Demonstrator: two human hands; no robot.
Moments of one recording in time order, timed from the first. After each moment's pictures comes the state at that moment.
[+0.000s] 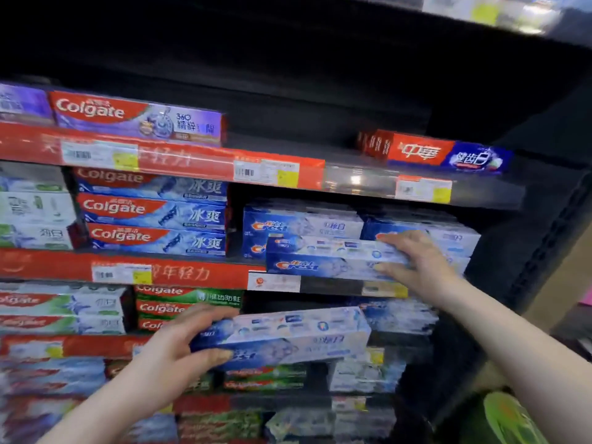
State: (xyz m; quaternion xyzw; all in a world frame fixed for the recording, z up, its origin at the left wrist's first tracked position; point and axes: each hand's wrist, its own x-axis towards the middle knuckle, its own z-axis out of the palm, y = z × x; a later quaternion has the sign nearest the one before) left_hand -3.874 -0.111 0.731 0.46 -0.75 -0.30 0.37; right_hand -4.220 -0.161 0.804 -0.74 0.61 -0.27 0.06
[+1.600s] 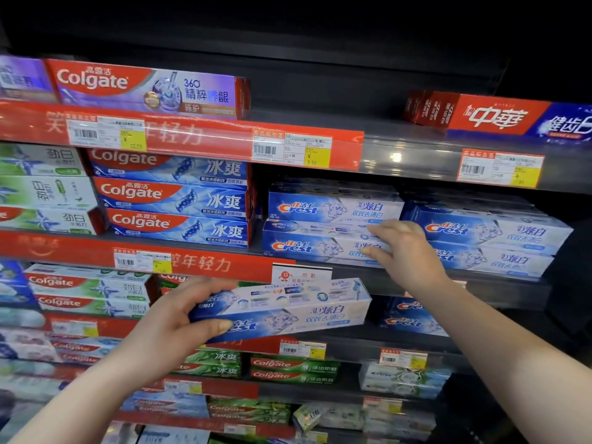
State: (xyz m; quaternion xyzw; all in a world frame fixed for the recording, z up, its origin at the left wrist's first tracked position) left_hand -3.862 -0.143 0.729 0.52 -0.70 -0.29 0.40; right_hand -4.178 -0.252 0.754 -0.74 0.63 -0.25 -0.01
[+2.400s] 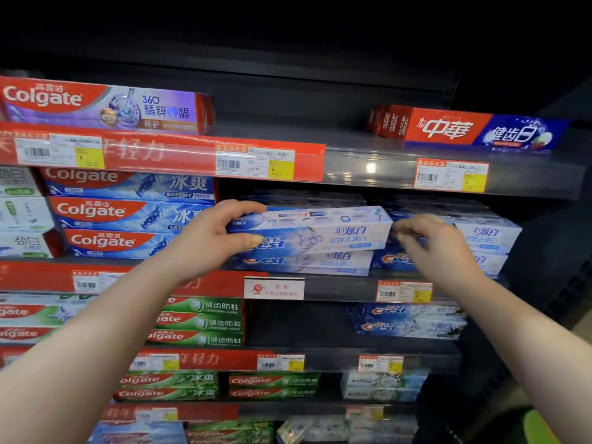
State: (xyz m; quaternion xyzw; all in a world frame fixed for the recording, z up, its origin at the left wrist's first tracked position) left_hand -3.919 -0.230 0.802 0.45 -0.74 -0.29 0.42; right_hand -4.231 -0.222 0.792 -0.70 0.63 -0.35 -0.01
